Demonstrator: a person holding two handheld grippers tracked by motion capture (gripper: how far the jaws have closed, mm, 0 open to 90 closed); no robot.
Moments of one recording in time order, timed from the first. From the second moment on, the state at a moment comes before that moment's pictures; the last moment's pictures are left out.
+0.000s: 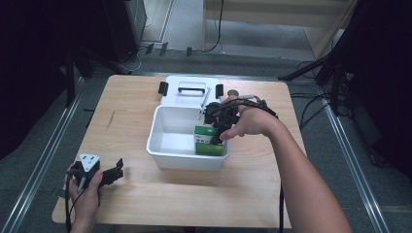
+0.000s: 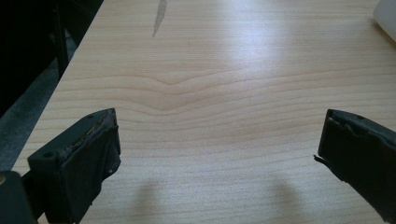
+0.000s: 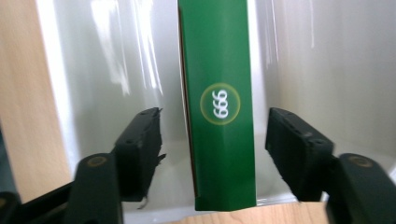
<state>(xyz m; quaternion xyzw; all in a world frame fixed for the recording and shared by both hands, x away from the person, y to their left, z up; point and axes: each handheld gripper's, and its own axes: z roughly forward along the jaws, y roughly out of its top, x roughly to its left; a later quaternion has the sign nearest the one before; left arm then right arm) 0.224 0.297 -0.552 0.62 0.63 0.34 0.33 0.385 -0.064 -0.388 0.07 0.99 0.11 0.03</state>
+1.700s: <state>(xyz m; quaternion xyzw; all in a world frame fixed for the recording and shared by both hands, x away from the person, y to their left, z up) 0.224 0.296 -0.552 0.62 0.62 0.35 0.32 0.365 -0.233 -0.400 0.47 0.75 0.39 0.25</state>
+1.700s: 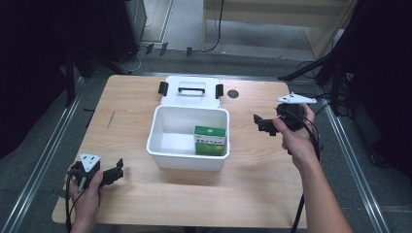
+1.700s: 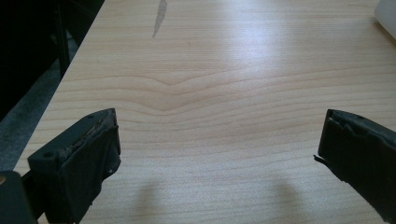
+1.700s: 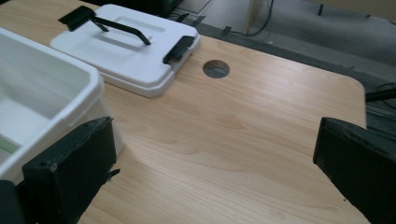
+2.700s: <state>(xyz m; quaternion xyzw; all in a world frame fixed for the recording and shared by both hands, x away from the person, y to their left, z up) 0.224 0.295 -0.552 0.62 0.62 0.35 0.32 0.300 -0.297 -0.482 0.53 0.69 0.41 0.27</state>
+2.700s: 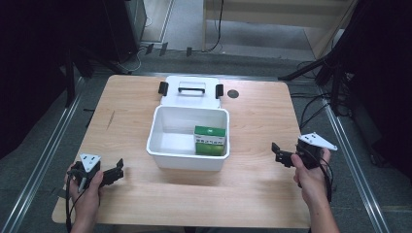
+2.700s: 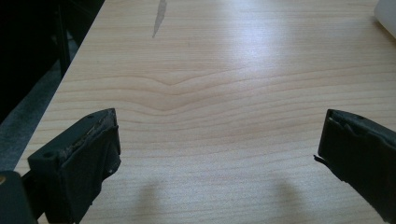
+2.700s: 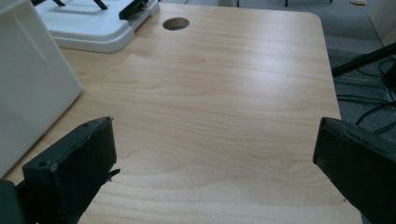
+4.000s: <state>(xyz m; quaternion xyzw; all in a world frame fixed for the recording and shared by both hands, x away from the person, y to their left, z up) 0.223 0.296 -0.552 0.62 0.63 0.35 0.32 0.220 -0.373 -0.543 0.59 0.65 0.39 0.29</state>
